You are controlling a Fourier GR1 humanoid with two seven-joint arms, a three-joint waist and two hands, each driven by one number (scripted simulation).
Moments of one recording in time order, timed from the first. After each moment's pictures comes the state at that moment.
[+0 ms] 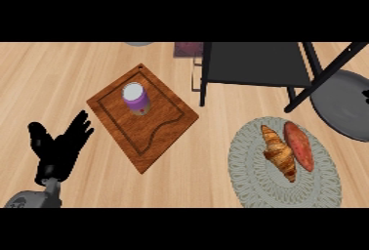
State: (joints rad) left arm -0.07 0.38 -0.14 -1.36 0.37 0.17 0.20; right arm -0.01 -0.87 -0.11 -1.63 -0.26 0.39 0.16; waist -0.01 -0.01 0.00
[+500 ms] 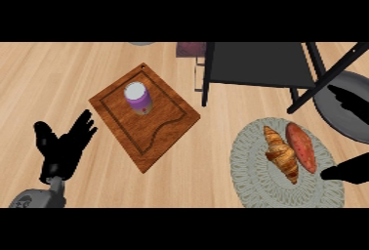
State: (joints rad) left arm -0.08 0.35 -0.13 -1.35 0.34 0.16 0.19; right arm -0.14 -0.77 0.07 -1.82 -0.09 0.21 0.60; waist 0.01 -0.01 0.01
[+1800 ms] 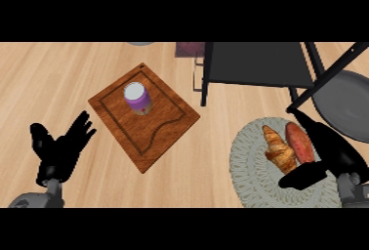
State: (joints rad) left arm -0.05 0.31 -0.06 -1.39 0.28 0.11 0.23; right arm -0.14 -0.52 0.26 -1.79 0.33 0.22 0.81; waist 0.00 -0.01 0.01
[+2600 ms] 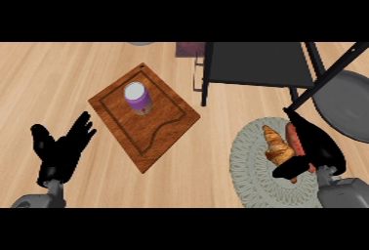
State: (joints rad) left arm -0.04 0.27 -0.03 -1.40 0.23 0.09 0.24; right arm -0.15 -0.42 0.24 -1.57 0.55 0.16 0.64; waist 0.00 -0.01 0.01
